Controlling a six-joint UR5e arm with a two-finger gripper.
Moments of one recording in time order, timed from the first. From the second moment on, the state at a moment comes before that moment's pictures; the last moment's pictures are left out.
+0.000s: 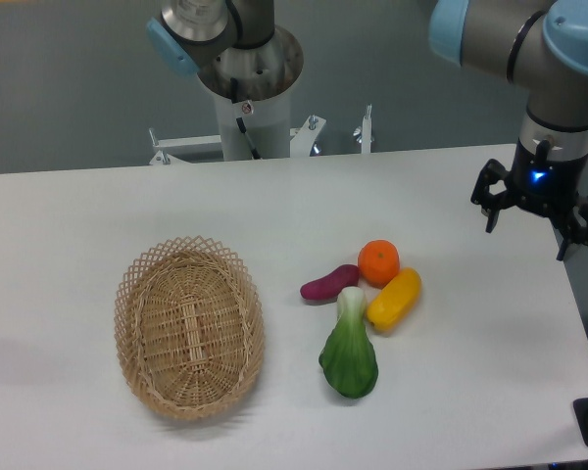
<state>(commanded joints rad) 2.78 -1.93 -1.34 -1.19 1.45 1.40</state>
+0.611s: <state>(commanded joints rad) 2.73 -1.93 -1.37 -1.19 1.45 1.19</state>
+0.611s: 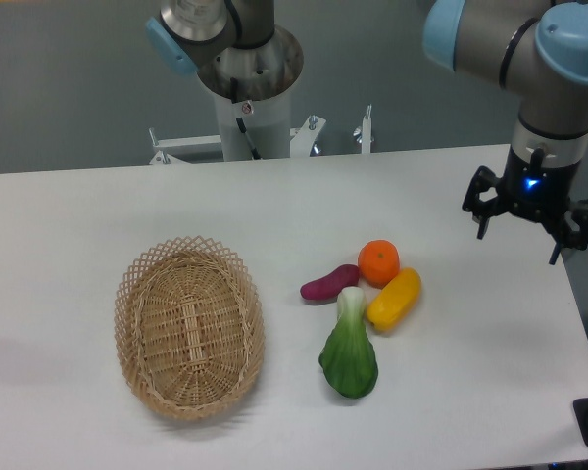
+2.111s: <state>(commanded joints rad) 2.49 -2.05 -1.70 -0.85 1.52 0.85</state>
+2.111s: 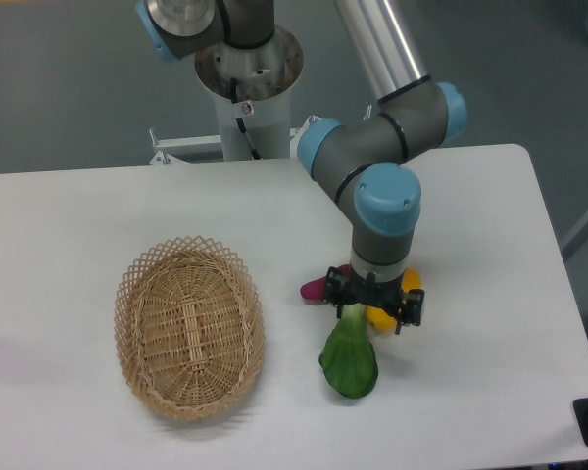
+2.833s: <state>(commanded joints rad) 2.47 -2.08 -1.72 -0.83 1.52 0.83</state>
